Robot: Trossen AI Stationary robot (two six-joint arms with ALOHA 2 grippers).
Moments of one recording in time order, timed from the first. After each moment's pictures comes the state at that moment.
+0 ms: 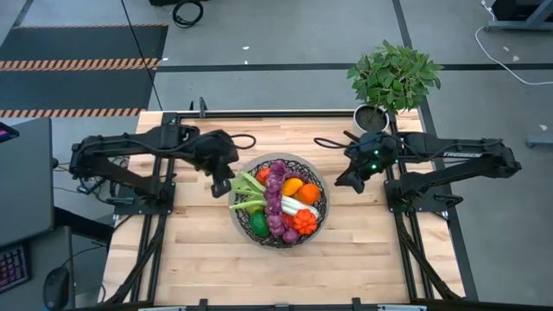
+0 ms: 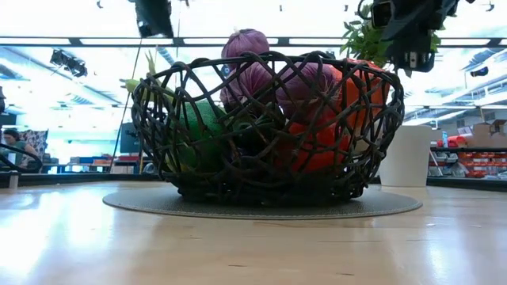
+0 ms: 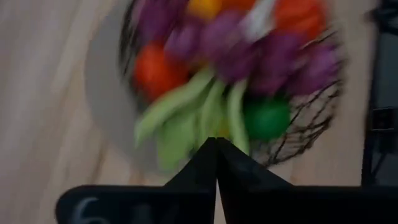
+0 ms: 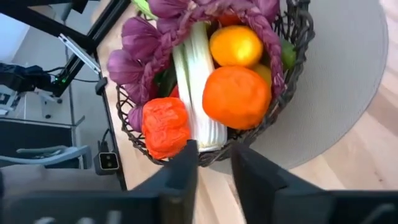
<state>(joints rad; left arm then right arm) 0.04 1.30 1.37 -1.06 0.04 -0.25 -0.10 0.90 0.87 -0.71 -0.26 0.68</state>
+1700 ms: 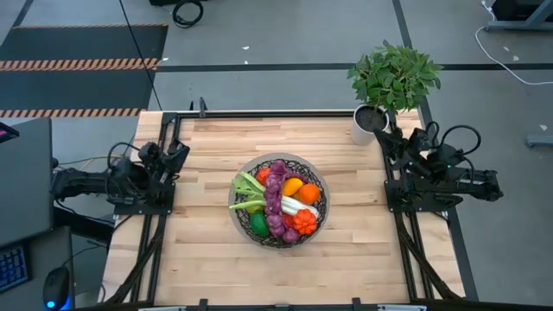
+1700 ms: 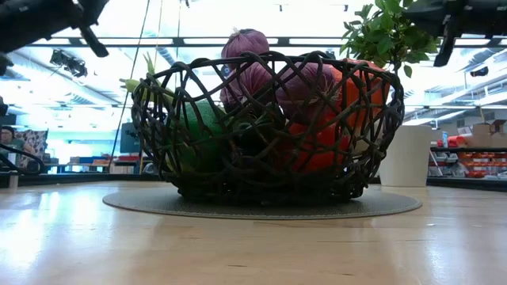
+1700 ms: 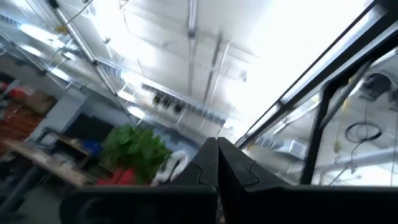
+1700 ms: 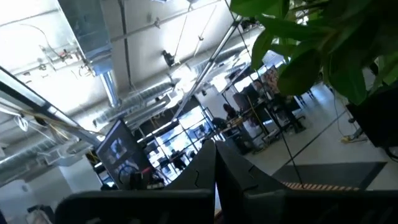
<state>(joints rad) 0.00 0.24 0.01 0.97 -0.29 -0.39 -0.07 0.01 0.22 0.24 0.44 0.40</state>
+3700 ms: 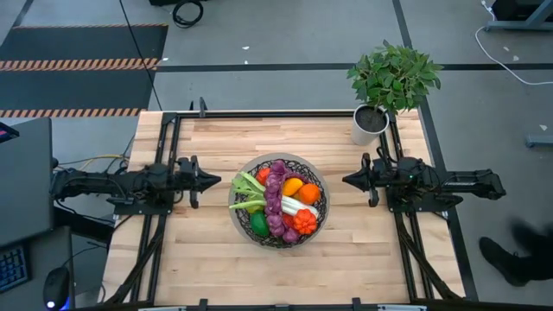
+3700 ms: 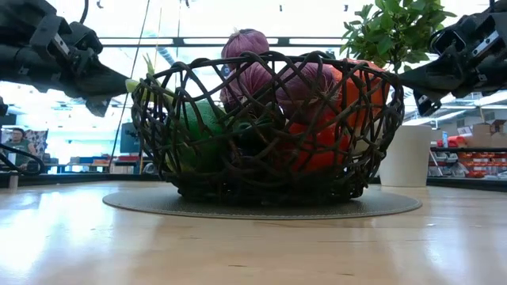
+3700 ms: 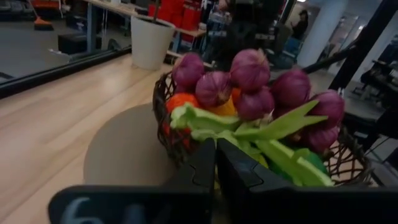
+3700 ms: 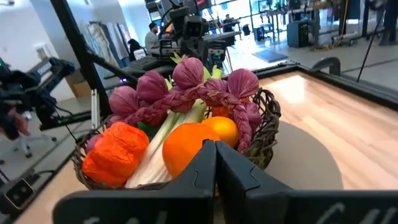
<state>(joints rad) 0.00 0.24 0.02 0.12 -0.16 -0.29 -0.07 0.06 0.01 0.01 -0.04 0.23</state>
